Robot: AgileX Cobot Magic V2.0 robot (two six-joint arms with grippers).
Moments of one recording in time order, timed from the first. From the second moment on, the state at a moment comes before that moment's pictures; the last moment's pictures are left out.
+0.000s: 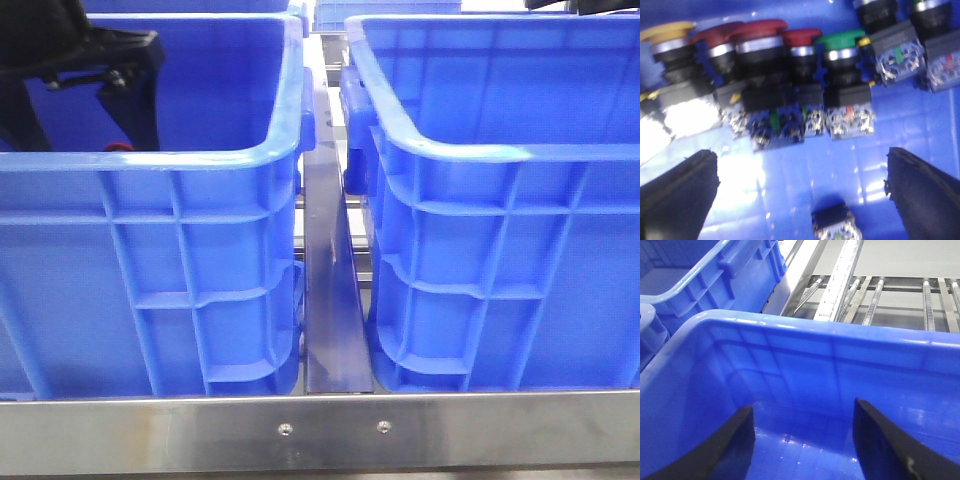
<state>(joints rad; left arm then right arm) -0.34 1.69 -1.37 0.03 0.90 -0.23 -0.01 1.38 -0.91 1.75 0.31 -1.73</state>
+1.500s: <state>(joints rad) -0.29 1.82 -1.38 0.05 0.79 -0.23 -0.01 1.38 -0.91 1.75 0.31 -1.73</state>
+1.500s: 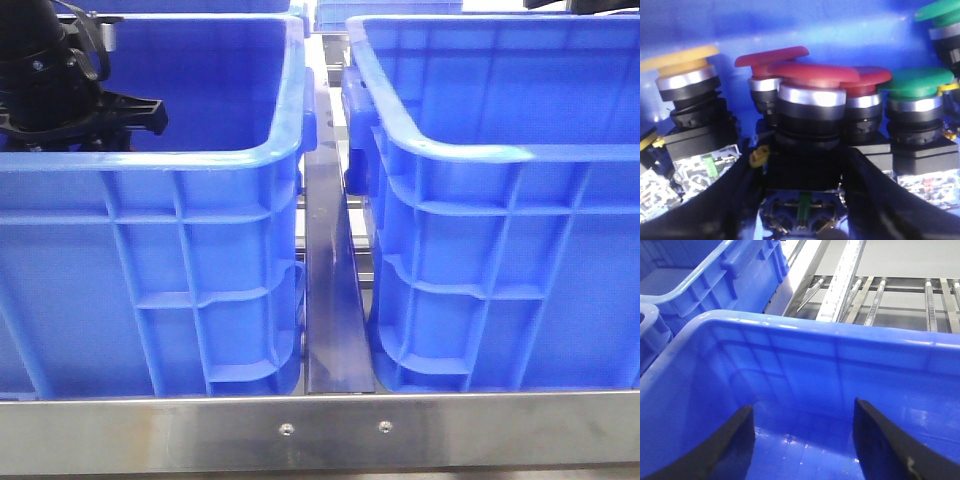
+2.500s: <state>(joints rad) -0.59 1.50 -1.38 -0.23 0.75 0.24 -0.01 1.28 -0.90 1.67 0.73 -1.23</state>
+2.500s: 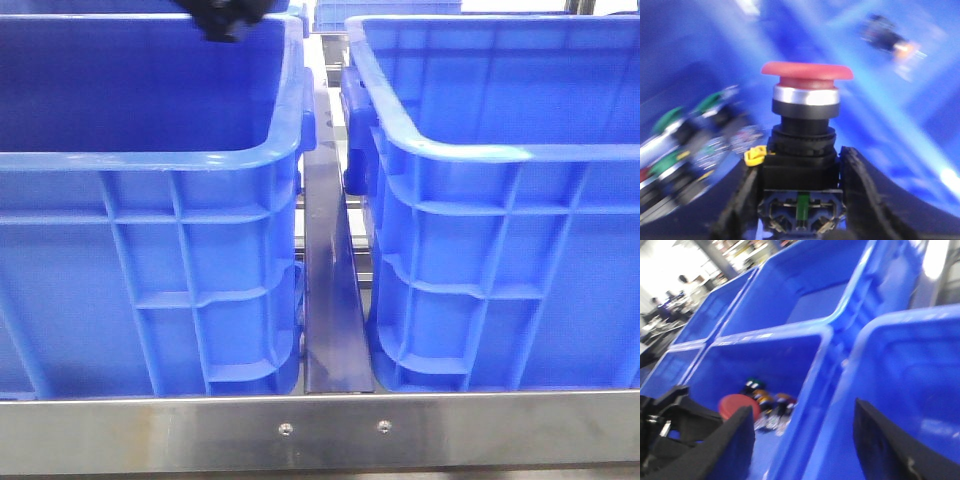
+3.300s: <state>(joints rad) -0.79 1.50 -1.38 -0.25 0.73 0.37 0.04 1.31 -0.90 1.45 1.02 -1.03</state>
